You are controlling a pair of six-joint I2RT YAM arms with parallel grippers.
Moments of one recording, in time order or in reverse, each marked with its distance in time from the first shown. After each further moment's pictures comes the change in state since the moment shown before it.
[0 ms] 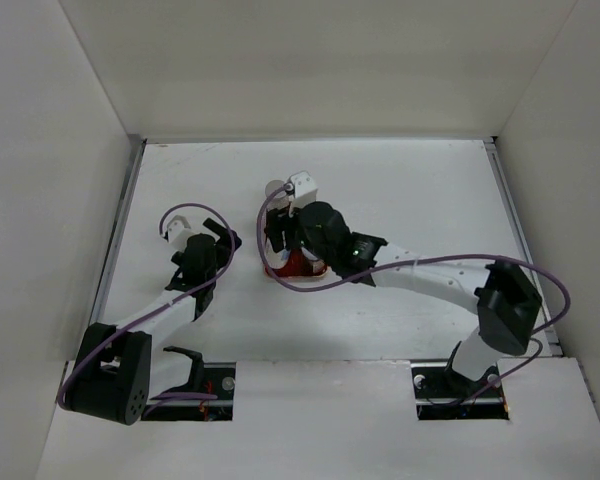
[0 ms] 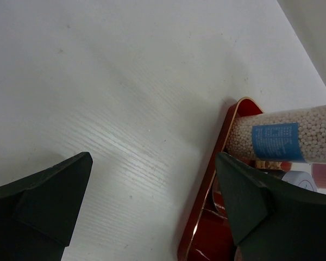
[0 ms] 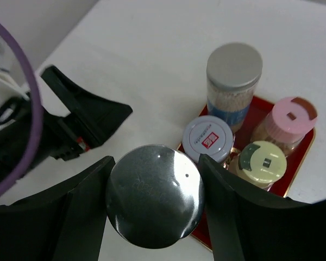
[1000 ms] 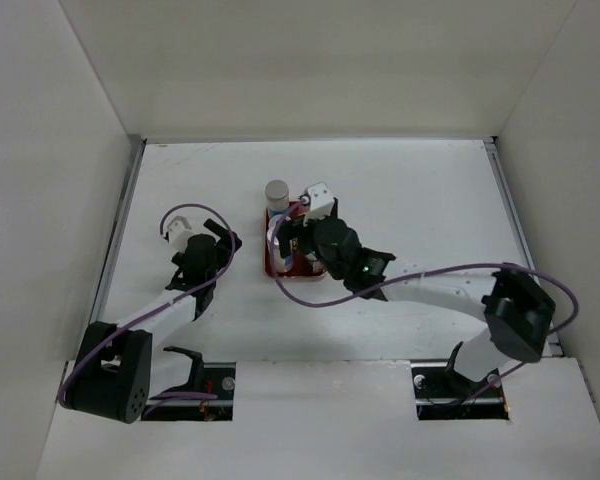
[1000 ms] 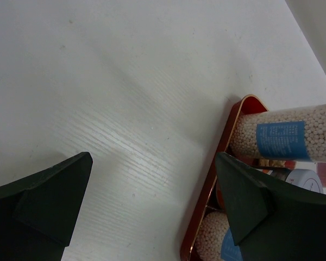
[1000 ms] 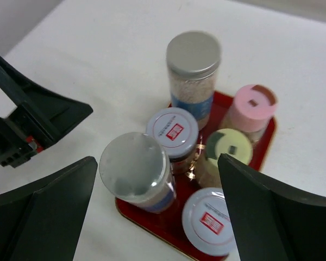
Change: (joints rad) left arm 0.000 0.008 0.000 -0.009 0.003 -0.002; right arm 0.019 0.017 -0.159 0.186 0.139 -0.080
